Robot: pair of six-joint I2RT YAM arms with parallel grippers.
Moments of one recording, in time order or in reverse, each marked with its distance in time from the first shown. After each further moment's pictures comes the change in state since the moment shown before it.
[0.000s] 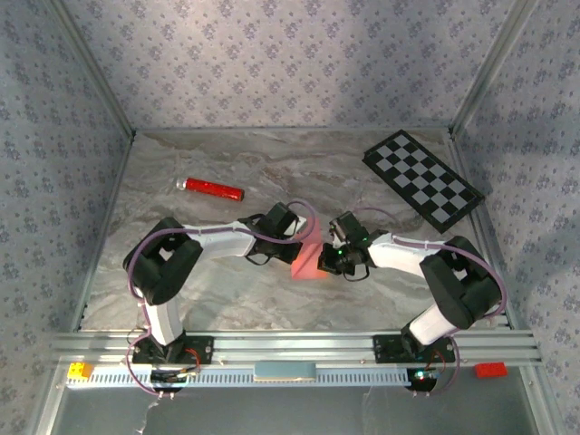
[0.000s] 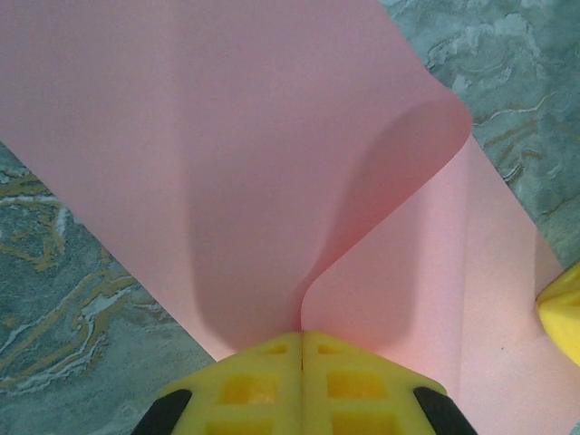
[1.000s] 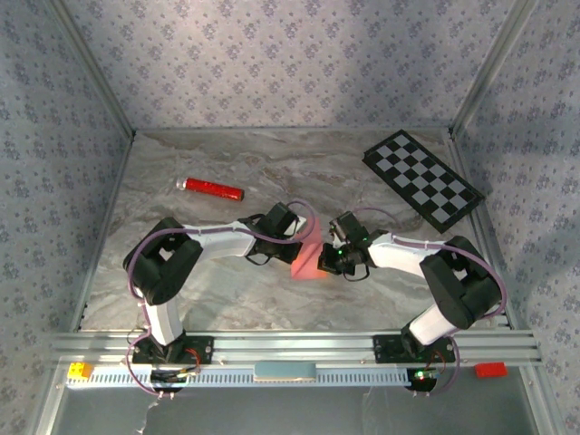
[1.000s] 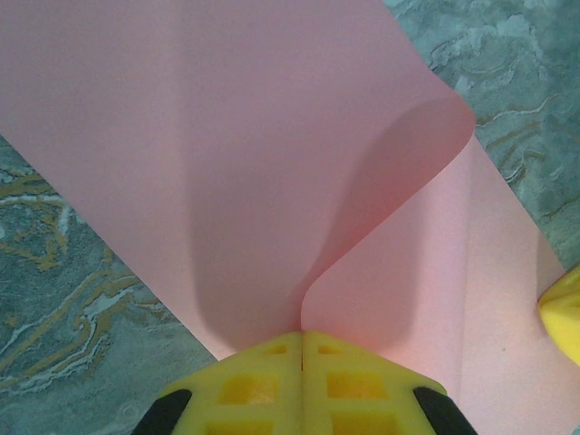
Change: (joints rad) left arm 0.000 0.000 0.000 0.001 -0.003 -0.003; right arm -0.001 0.000 0.000 0.000 -0.001 0.000
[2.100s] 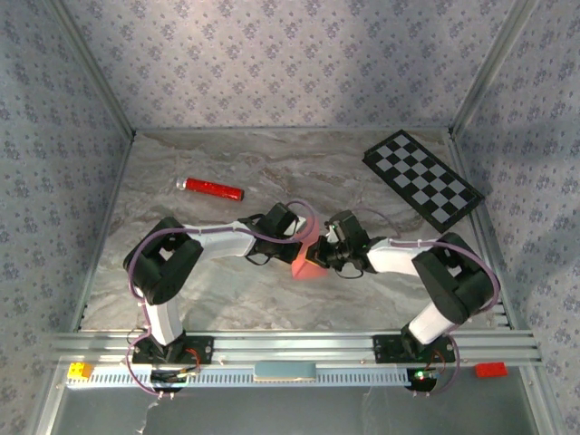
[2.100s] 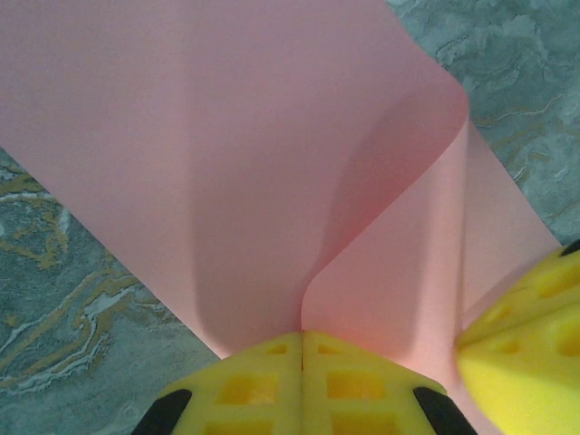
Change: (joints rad) left arm 0.000 0.004 -0.001 0.002 0.003 -0.008; right arm 0.008 0.047 -0.072 0.402 -0.109 0.189
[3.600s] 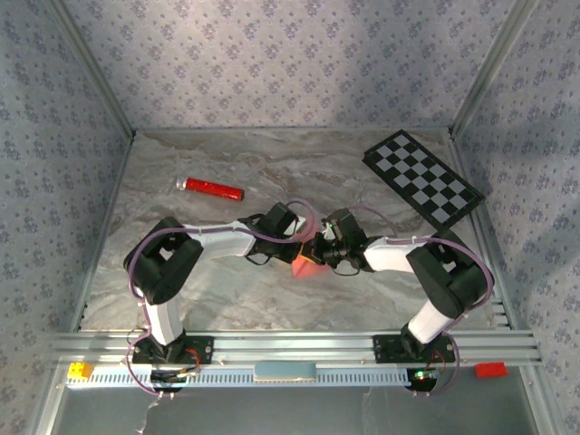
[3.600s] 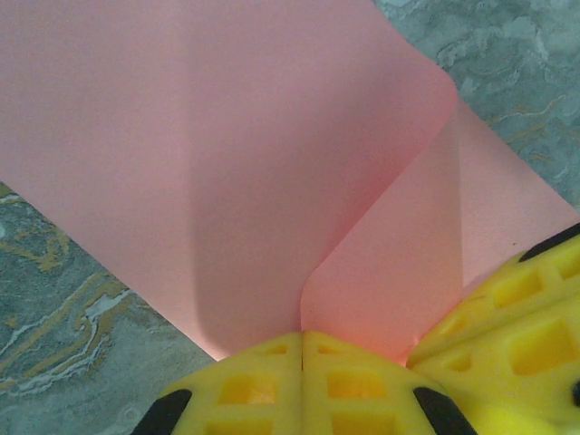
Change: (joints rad) left arm 0.003 0.001 0.000 0.001 0.001 0.000; right arm 0.010 0.033 0.014 0.080 -0.014 0.049
